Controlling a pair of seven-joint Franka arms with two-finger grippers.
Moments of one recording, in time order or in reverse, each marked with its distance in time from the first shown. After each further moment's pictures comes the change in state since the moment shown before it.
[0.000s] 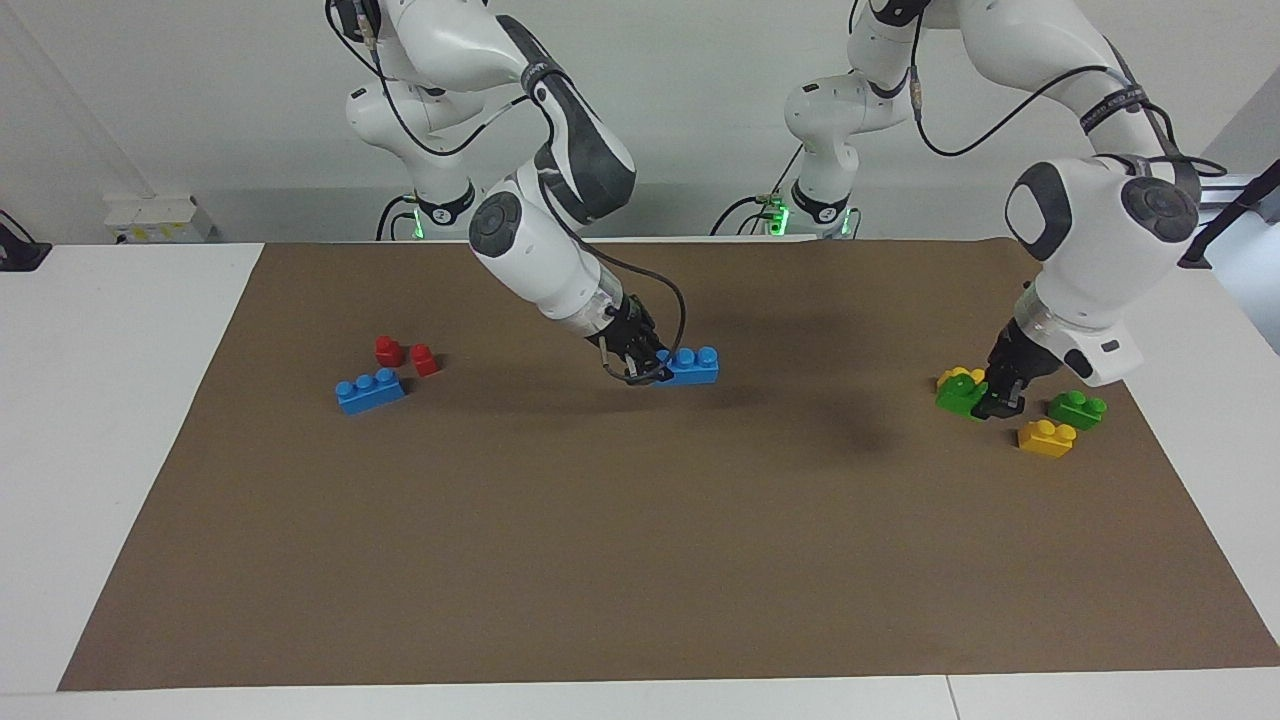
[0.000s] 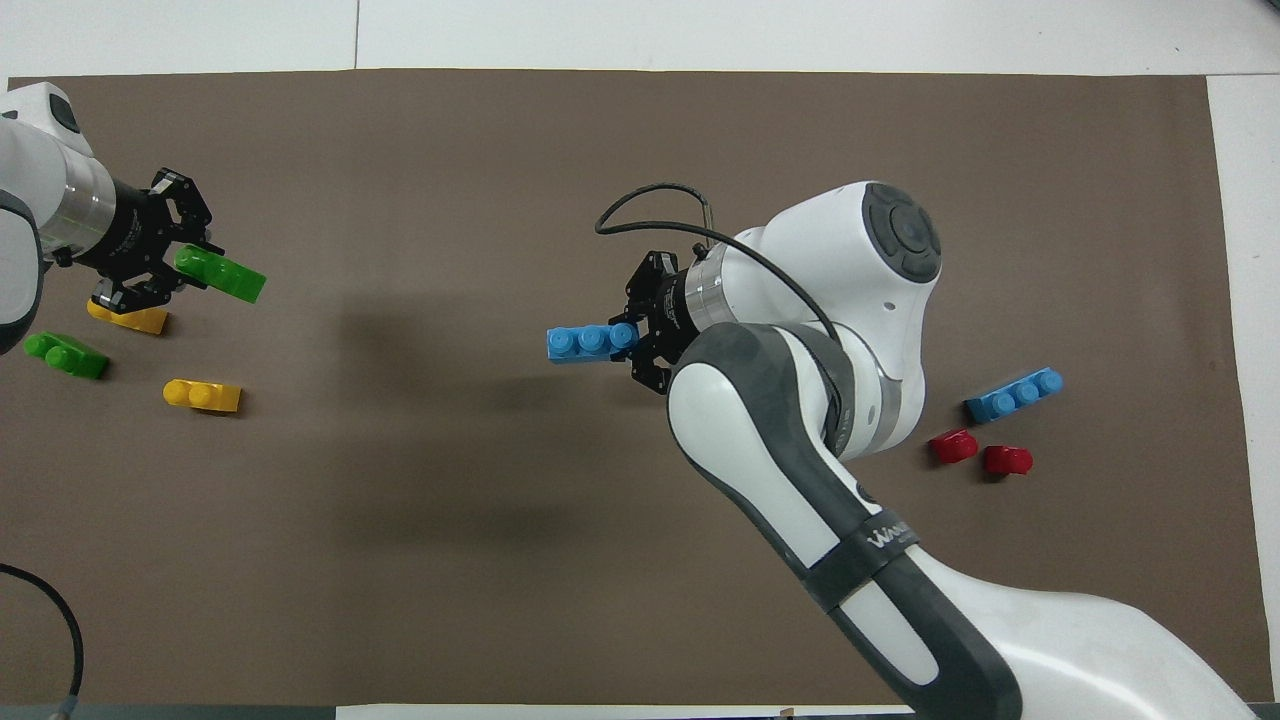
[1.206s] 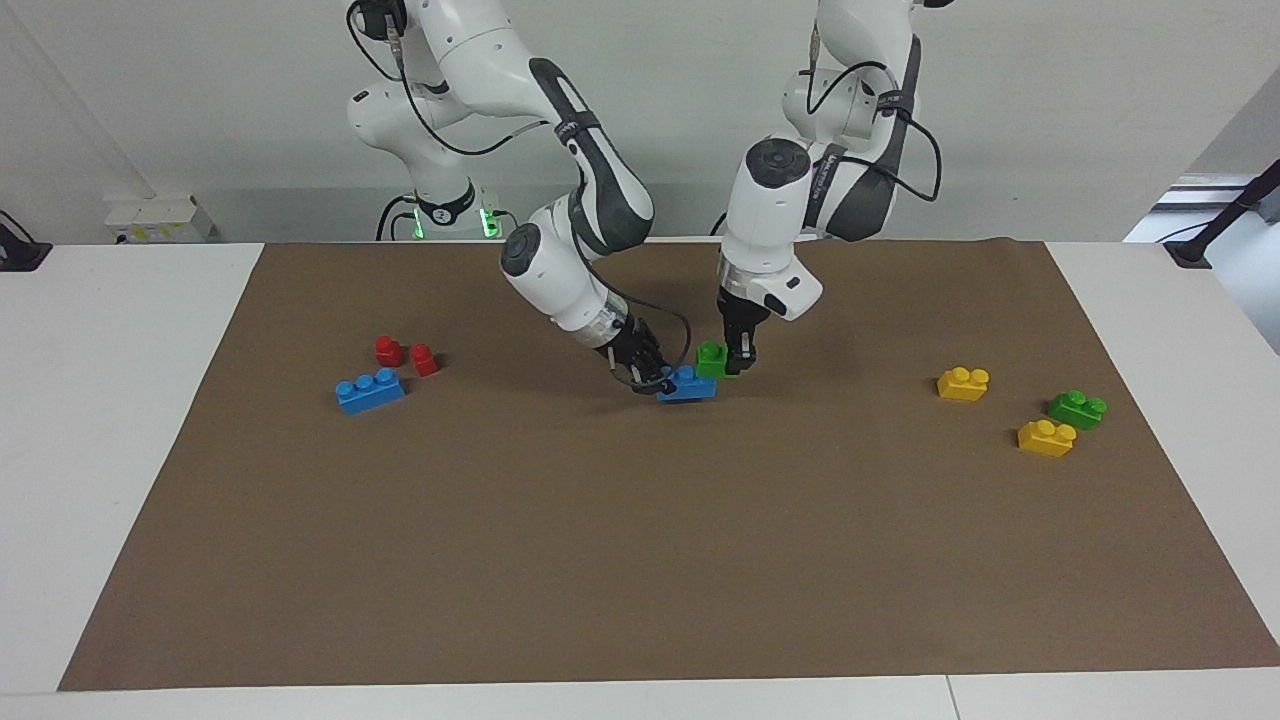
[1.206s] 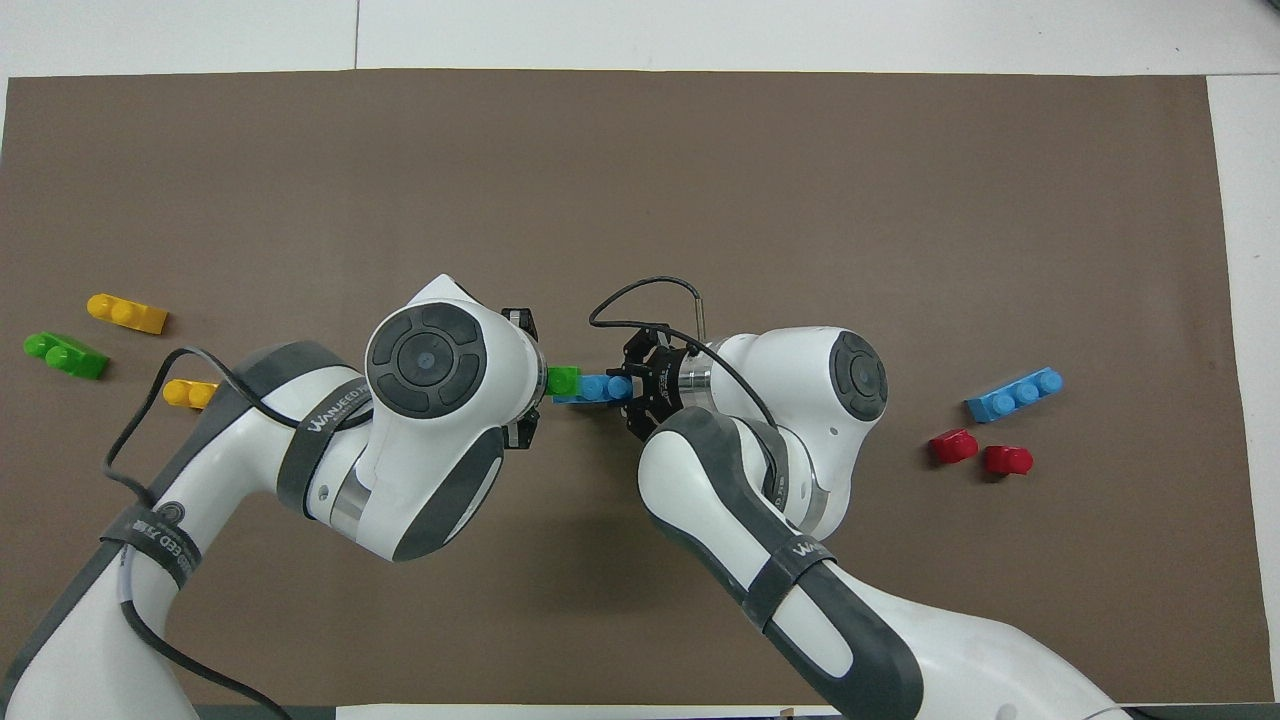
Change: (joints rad) left arm -0.524 -0.092 -0.005 -0.379 0.000 0.351 -0.932; right arm 0.095 0.000 -0.001 -0.266 0.289 0.338 -0.293
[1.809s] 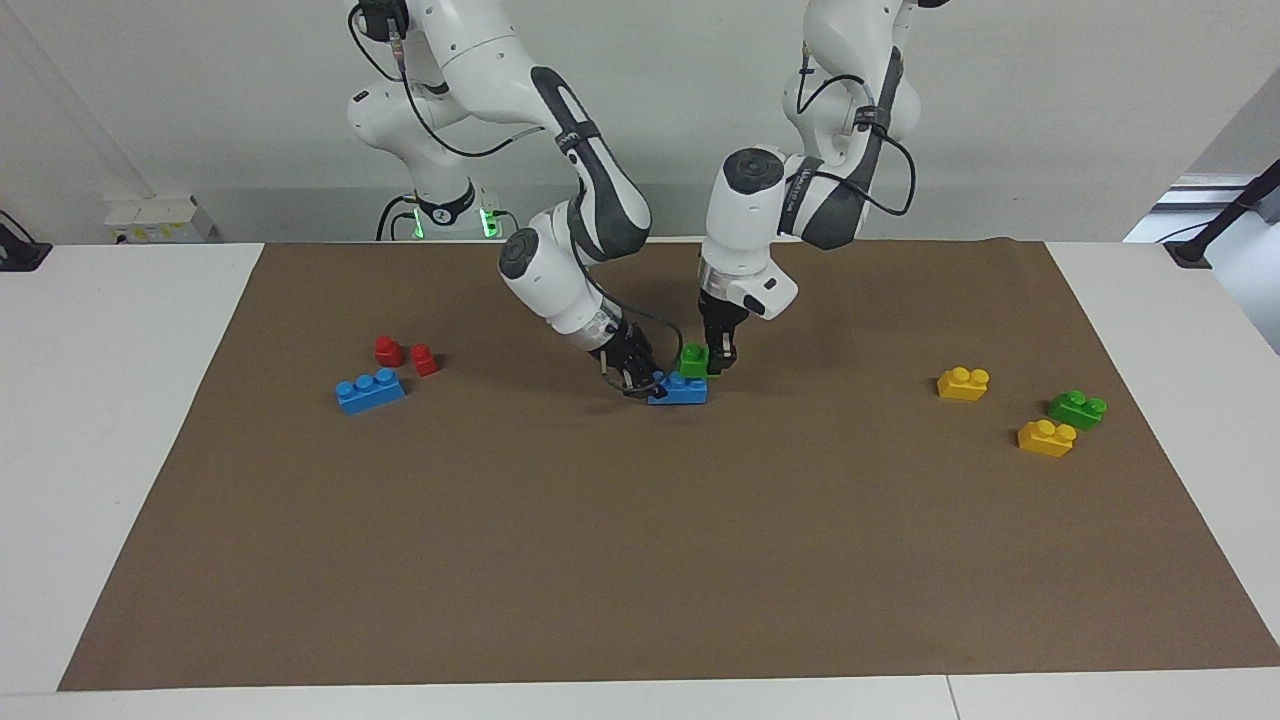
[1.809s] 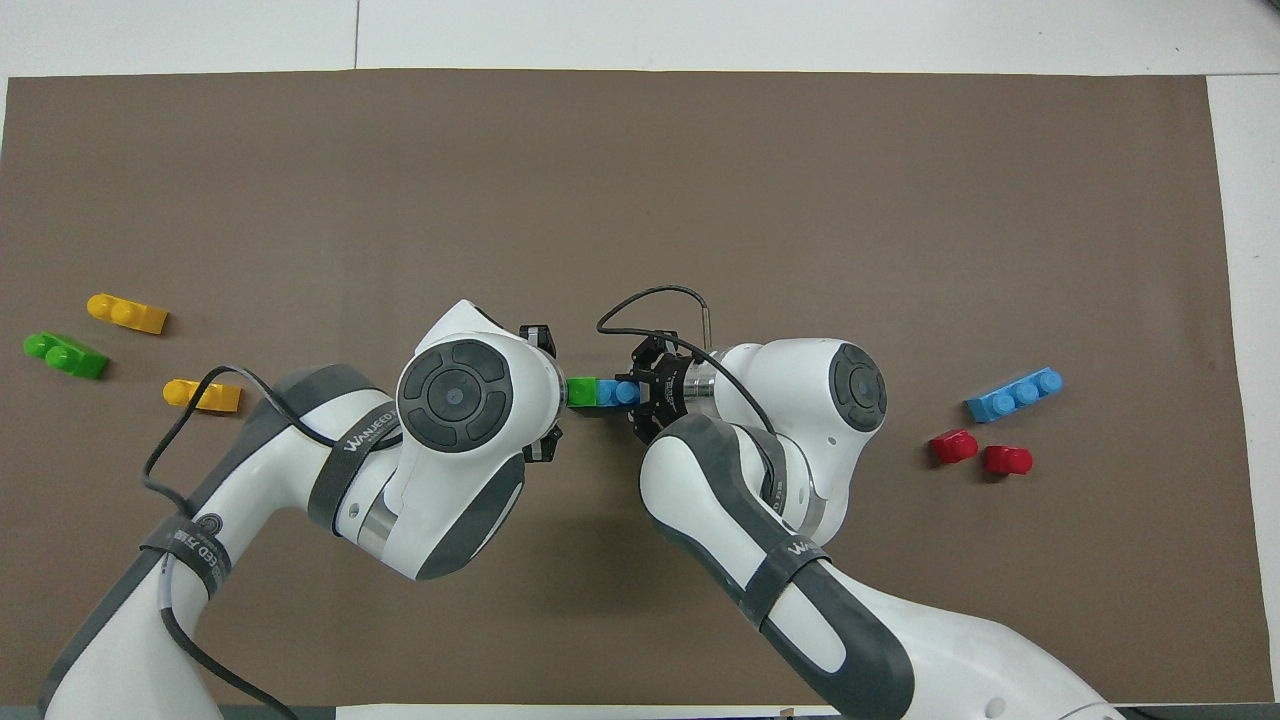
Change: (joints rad) left arm -0.030 0.000 0.001 -0.037 0.000 0.070 -0.061; right arm 0.003 0.006 0.002 -0.026 0.009 0.031 0.000
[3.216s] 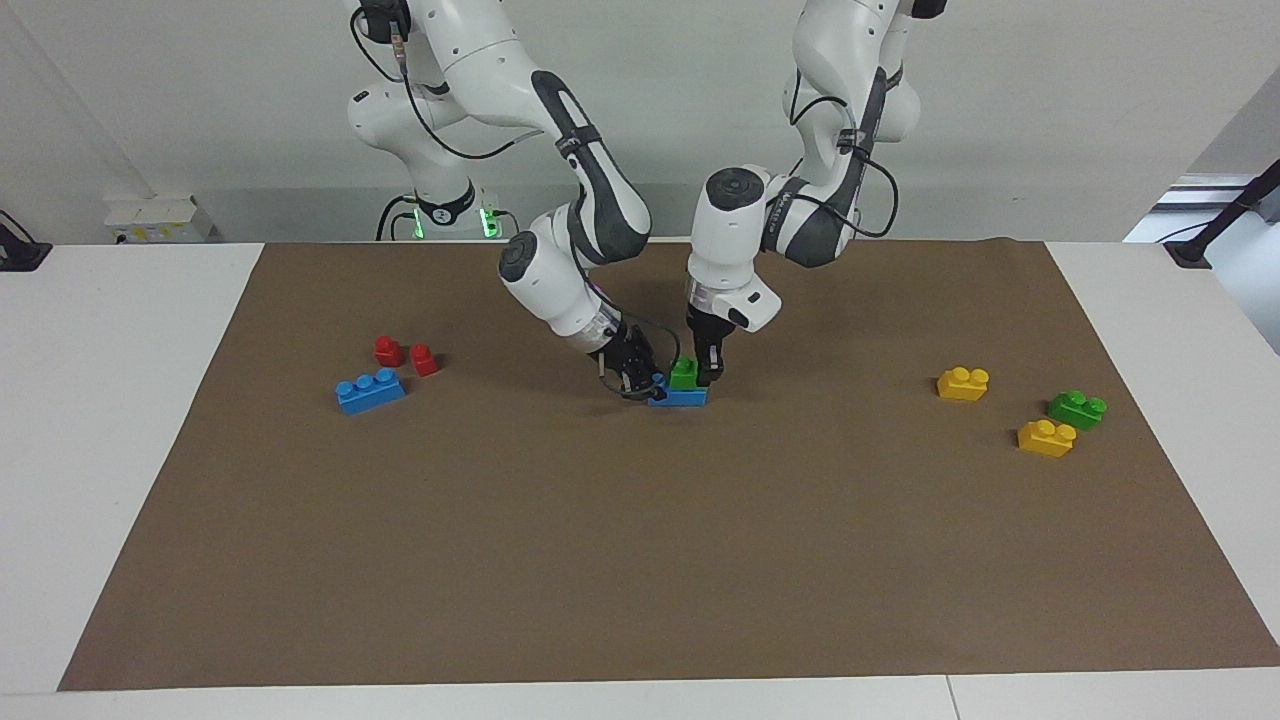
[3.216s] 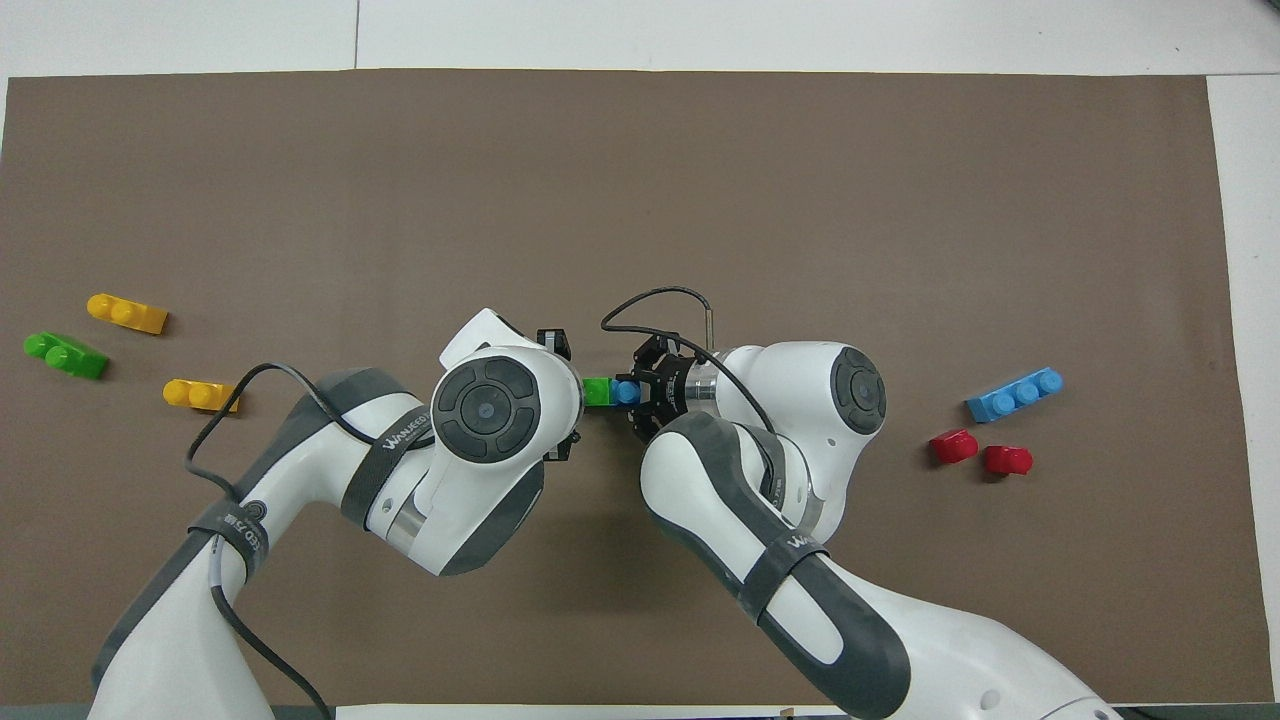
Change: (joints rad) left arm -0.026 0.066 0.001 -0.019 0.061 0.093 -0.052; right arm 0.004 0.009 0.000 -0.002 0.035 0.013 -0.002
